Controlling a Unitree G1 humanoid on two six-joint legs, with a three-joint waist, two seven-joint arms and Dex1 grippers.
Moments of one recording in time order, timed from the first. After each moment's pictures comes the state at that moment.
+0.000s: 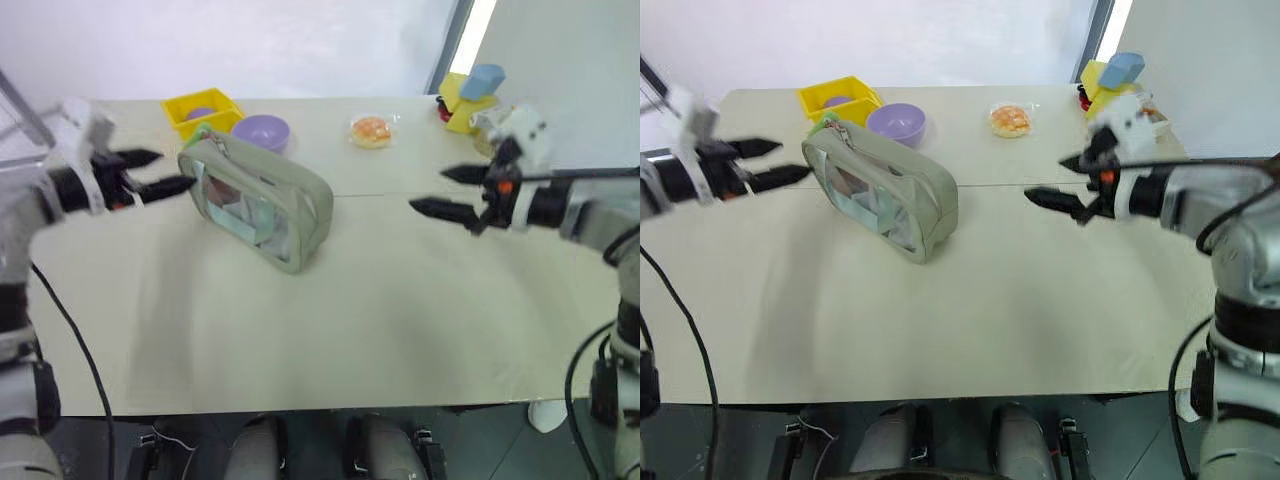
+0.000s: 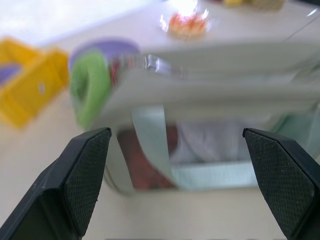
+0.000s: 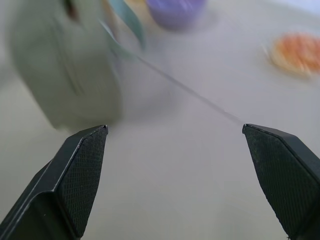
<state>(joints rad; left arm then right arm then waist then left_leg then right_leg) -0.84 0.97 0.18 0.22 -0.46 0.72 -1.07 -0.87 -0.82 -0.17 -0.31 0.64 1.25 0.79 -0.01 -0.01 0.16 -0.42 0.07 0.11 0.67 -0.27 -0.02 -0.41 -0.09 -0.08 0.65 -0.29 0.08</state>
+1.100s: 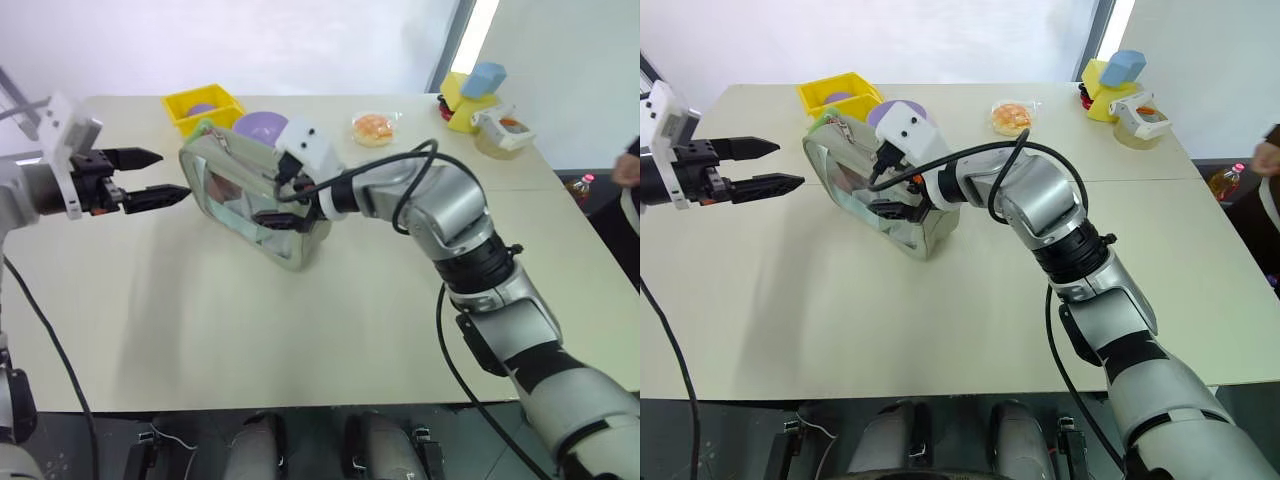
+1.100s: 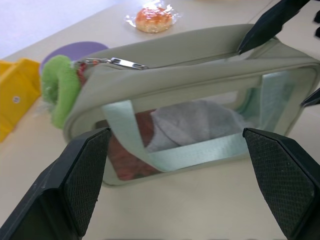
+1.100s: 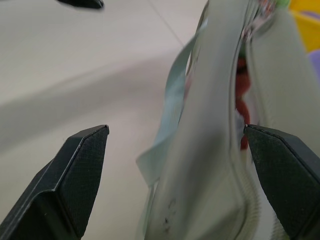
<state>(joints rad) -0.66 1.03 0.23 0.07 -0.49 0.72 -1.12 -1.14 -0.31 0.40 0.03 0.37 0.96 0.67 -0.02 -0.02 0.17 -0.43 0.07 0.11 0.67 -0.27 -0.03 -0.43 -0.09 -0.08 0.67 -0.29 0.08</state>
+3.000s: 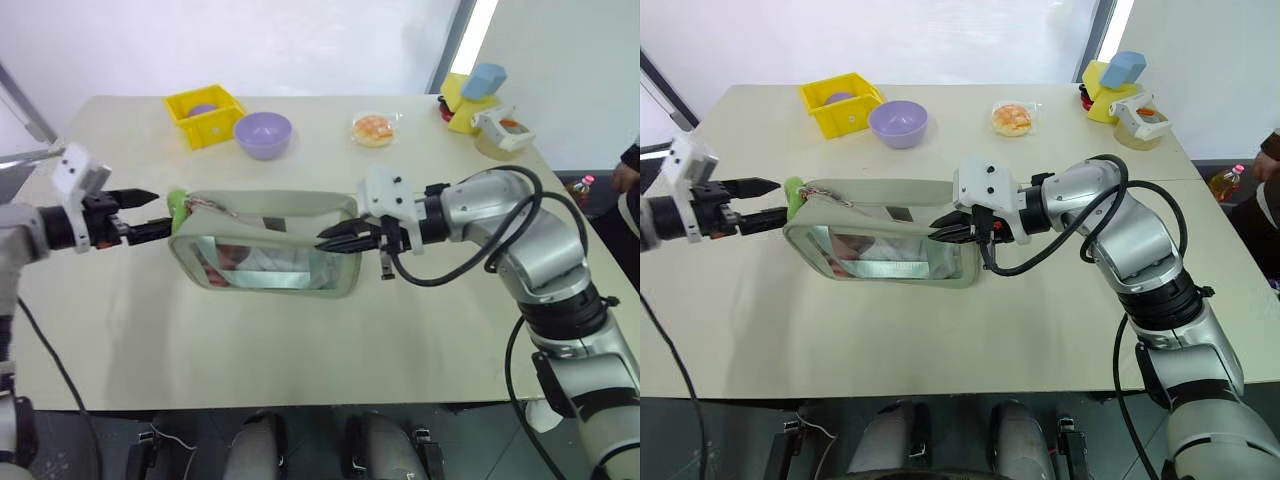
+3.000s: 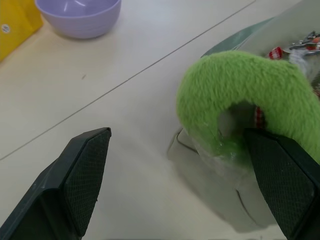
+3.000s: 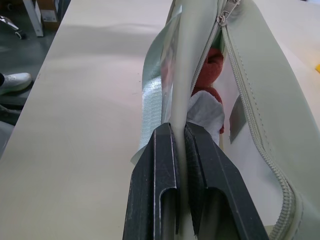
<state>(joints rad) -0.53 0.97 0.21 0.18 -0.46 0.64 -1.09 -0.85 -0.65 0.27 -0.29 0.34 0.67 1.15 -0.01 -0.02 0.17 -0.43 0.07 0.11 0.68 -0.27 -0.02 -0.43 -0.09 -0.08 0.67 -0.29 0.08</state>
